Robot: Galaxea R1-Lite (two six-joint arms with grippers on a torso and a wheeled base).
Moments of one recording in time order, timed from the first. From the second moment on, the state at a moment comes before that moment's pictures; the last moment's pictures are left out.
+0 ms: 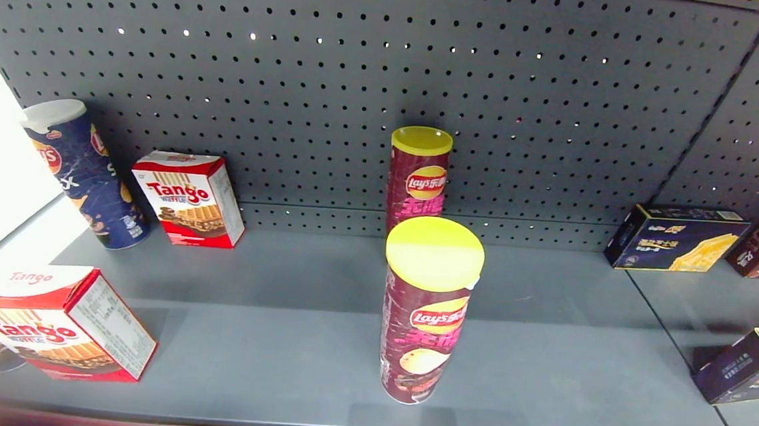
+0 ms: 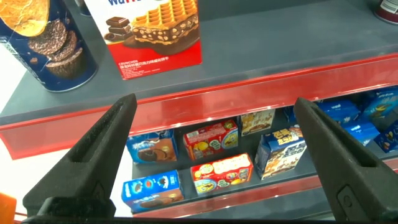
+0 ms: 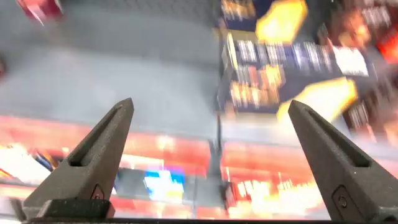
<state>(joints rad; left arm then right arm) 0.00 0.00 0.00 0.02 -0.16 0.09 0.09 0.36 -0.29 -0.01 -0.03 -0.11</state>
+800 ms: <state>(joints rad) 0.00 0.00 0.00 0.02 -0.16 0.09 0.01 0.07 0.00 -0.01 -0.03 -0.02</state>
